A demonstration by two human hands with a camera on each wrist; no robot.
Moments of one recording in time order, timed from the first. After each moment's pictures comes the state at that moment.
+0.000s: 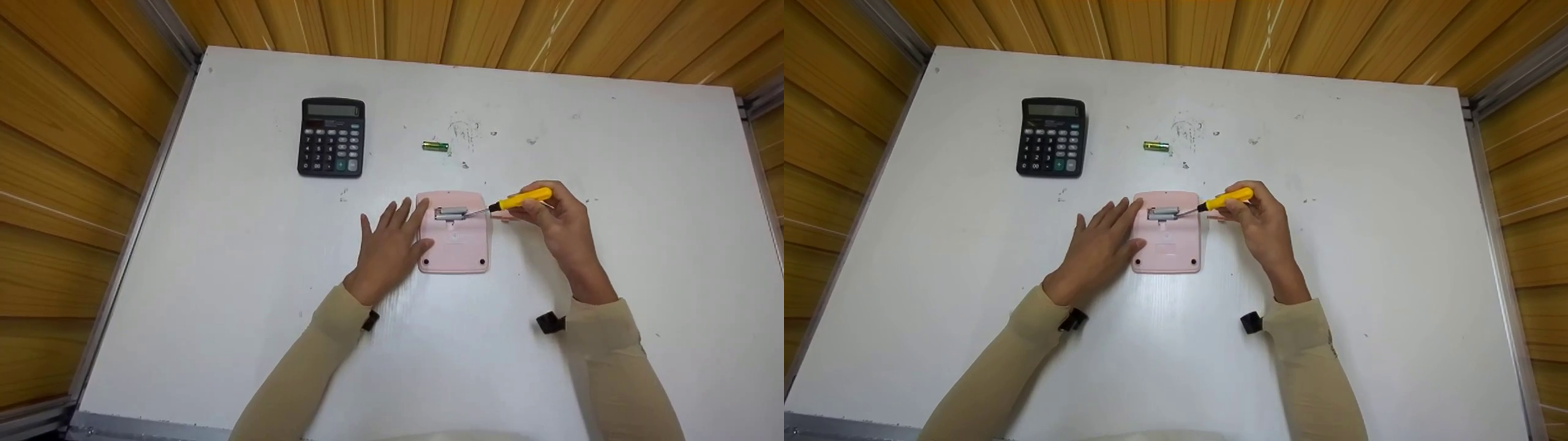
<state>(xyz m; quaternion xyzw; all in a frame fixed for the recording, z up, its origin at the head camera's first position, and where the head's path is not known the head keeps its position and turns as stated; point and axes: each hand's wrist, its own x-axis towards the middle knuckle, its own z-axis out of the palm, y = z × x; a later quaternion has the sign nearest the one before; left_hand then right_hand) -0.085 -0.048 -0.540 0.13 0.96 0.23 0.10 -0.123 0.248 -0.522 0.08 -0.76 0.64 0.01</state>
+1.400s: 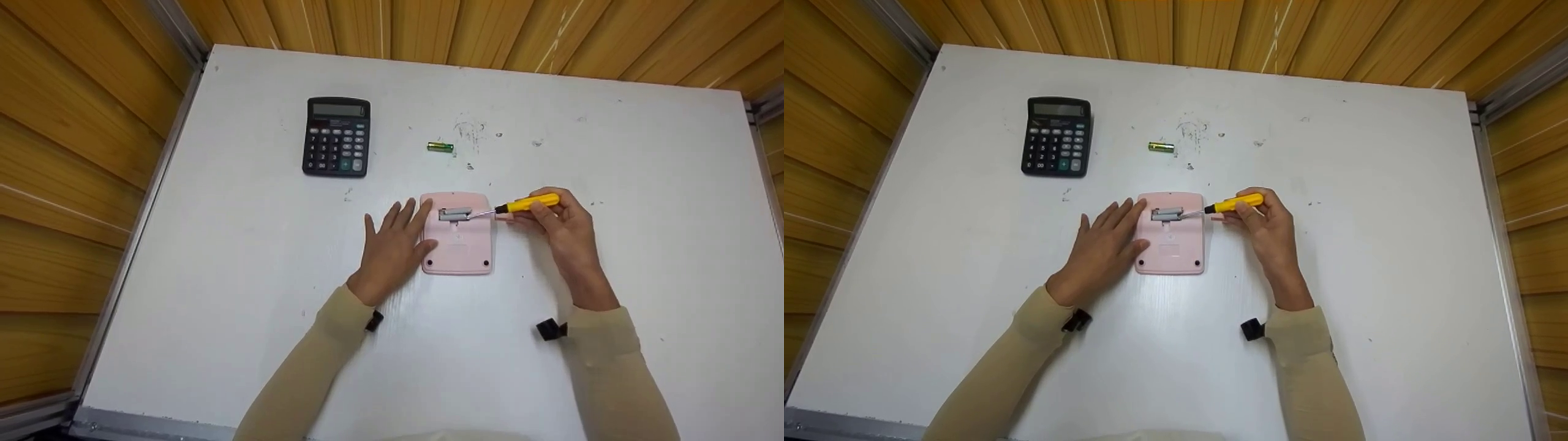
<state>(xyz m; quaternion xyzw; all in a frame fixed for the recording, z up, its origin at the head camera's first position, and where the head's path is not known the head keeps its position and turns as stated) -0.087 -0.047 -0.543 0.12 0.96 0.23 0.11 -0.120 0.251 -0.533 0.01 -0.68 0.74 -0.03</state>
